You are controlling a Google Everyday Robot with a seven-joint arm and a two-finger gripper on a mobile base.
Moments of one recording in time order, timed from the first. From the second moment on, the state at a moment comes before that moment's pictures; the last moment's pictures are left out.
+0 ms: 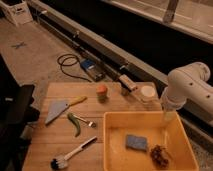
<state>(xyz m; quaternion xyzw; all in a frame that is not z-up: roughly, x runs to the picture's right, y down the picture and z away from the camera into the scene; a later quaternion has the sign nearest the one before) 0.292 0.108 0.682 -0.28 0.02 0.03 0.96</state>
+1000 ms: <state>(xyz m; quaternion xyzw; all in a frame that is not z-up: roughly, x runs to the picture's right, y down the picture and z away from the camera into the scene) 0.177 0.093 0.671 -0.27 0.00 -0.10 0.96</state>
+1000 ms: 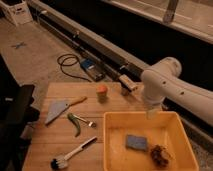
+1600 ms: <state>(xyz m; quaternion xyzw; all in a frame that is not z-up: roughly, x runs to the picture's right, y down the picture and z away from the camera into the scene) 0.030 0.089 0.644 -0.24 -0.11 -0.23 0.94</state>
